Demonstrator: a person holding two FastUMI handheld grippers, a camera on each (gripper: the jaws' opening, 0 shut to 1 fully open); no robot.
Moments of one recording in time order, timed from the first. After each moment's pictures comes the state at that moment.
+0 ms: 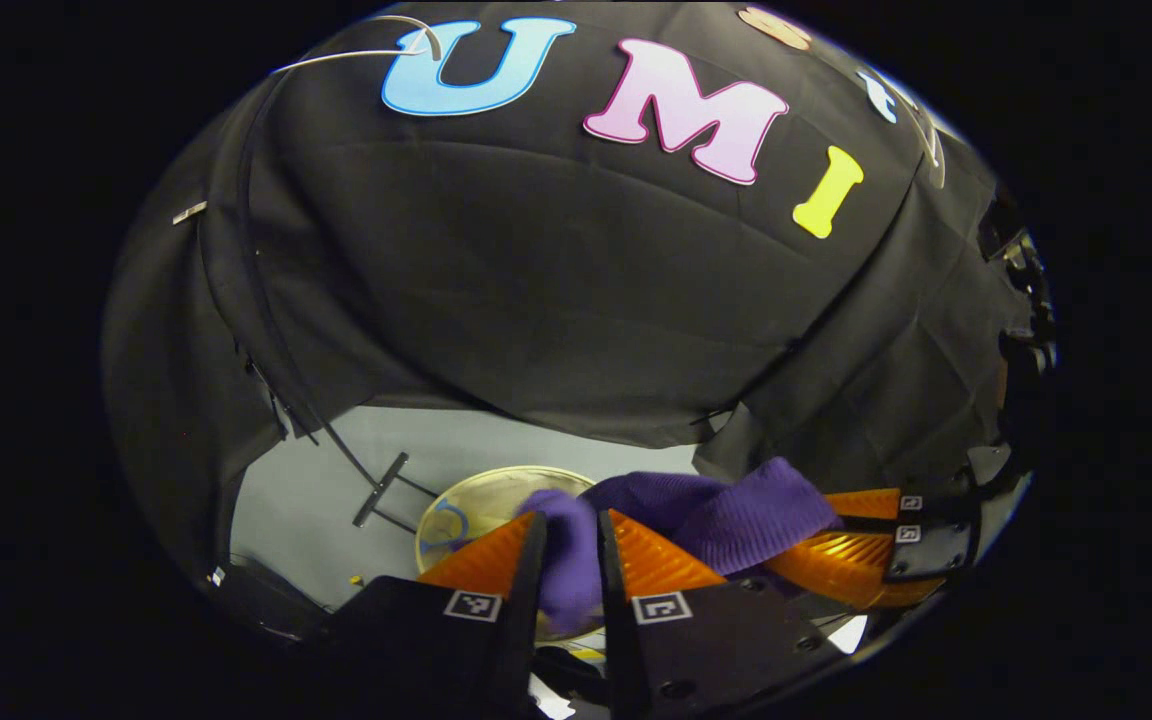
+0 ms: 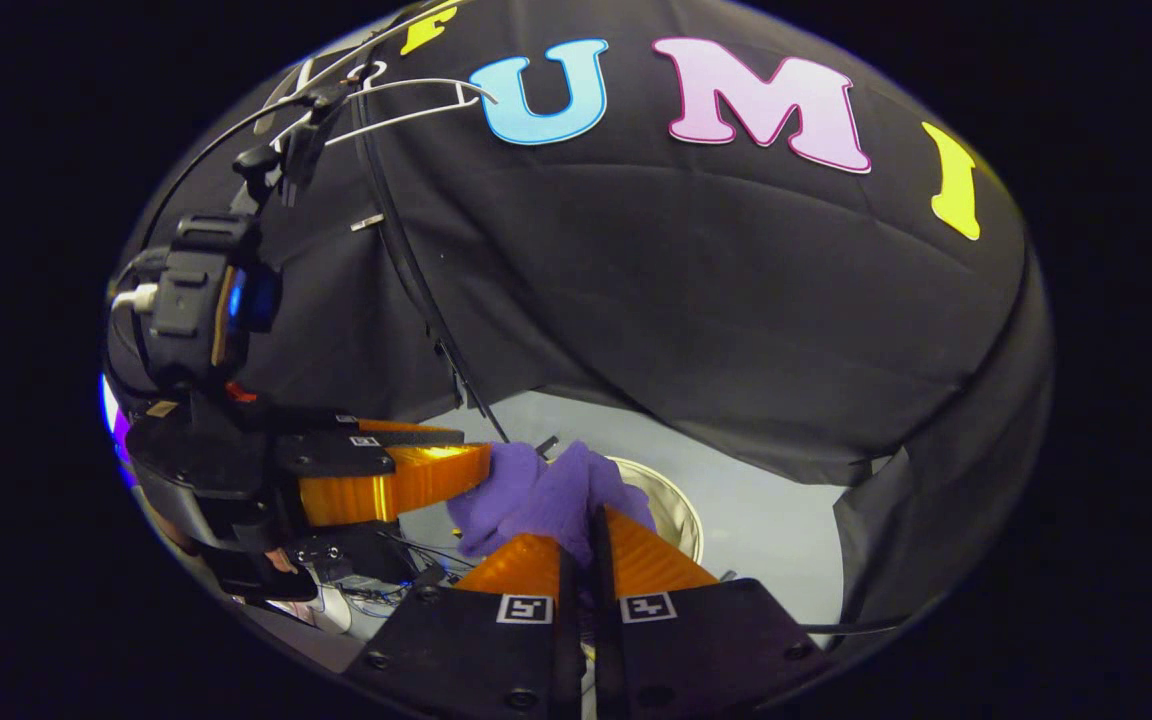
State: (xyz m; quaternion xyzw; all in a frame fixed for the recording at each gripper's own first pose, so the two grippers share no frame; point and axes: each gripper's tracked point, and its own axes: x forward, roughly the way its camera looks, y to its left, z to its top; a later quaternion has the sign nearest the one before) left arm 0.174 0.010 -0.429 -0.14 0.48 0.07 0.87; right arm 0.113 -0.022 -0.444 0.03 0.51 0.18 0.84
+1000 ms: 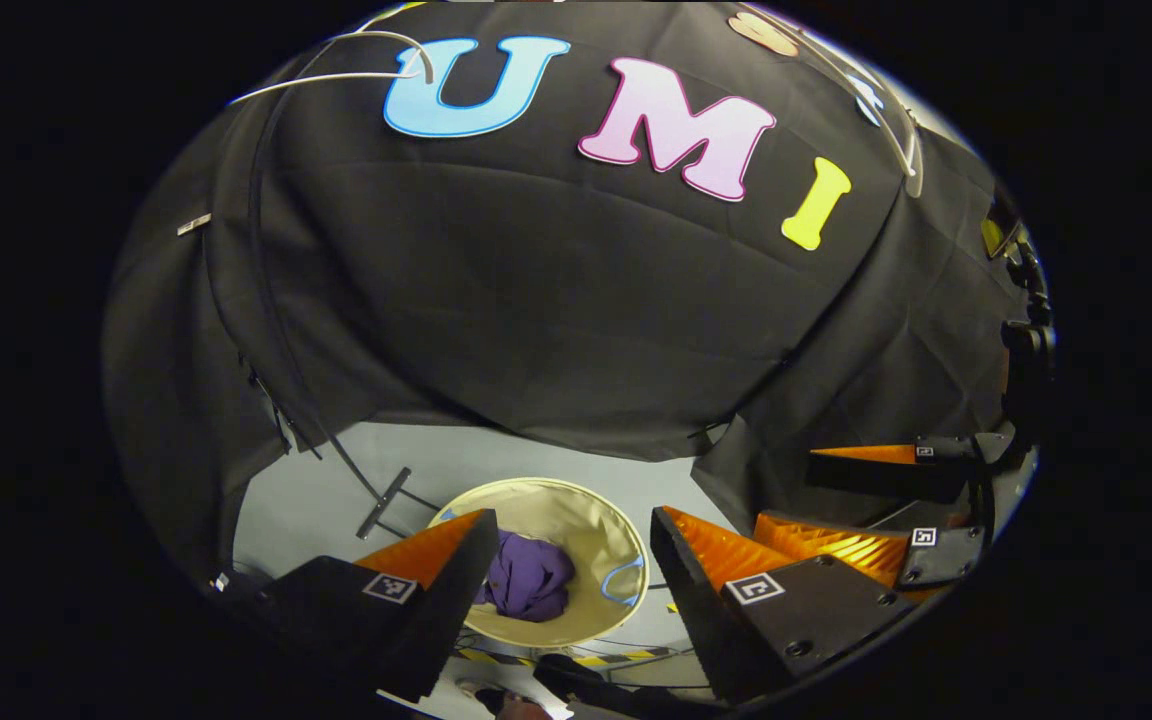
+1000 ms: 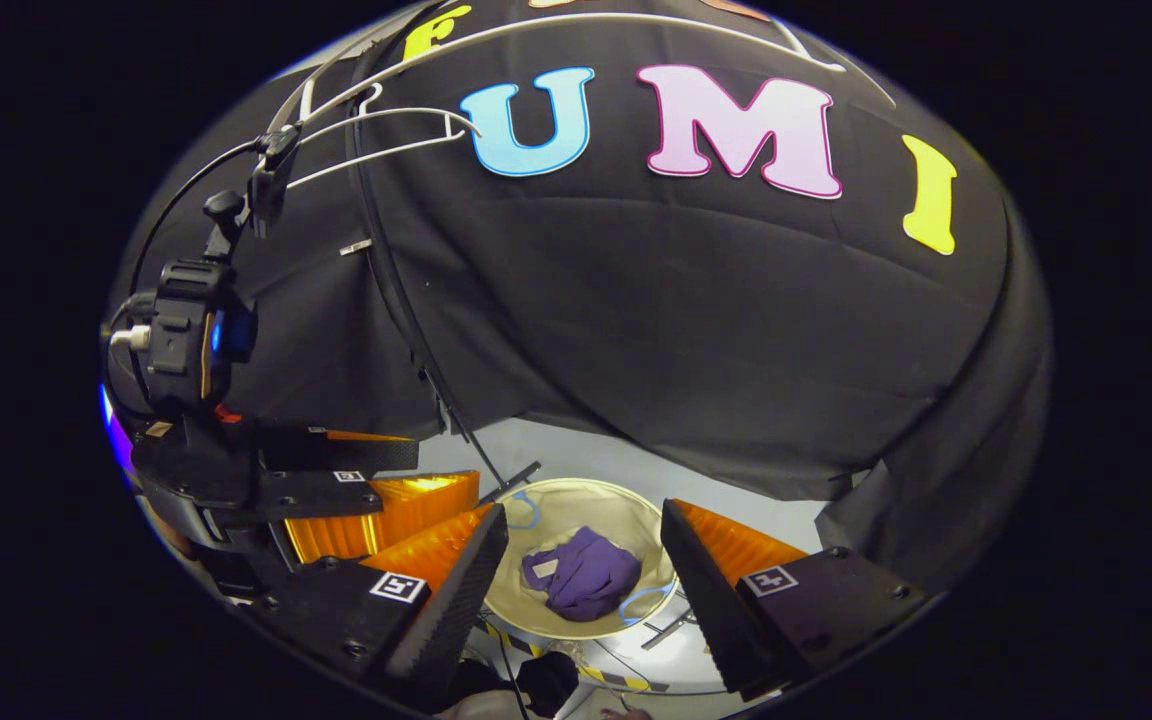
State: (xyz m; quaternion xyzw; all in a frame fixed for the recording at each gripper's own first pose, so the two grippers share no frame) left arm 0.157 0.011 -0.405 -0.12 0.45 0.06 0.88; right arm 0.123 -0.039 -0.406 0.03 0.46 0.14 0.87
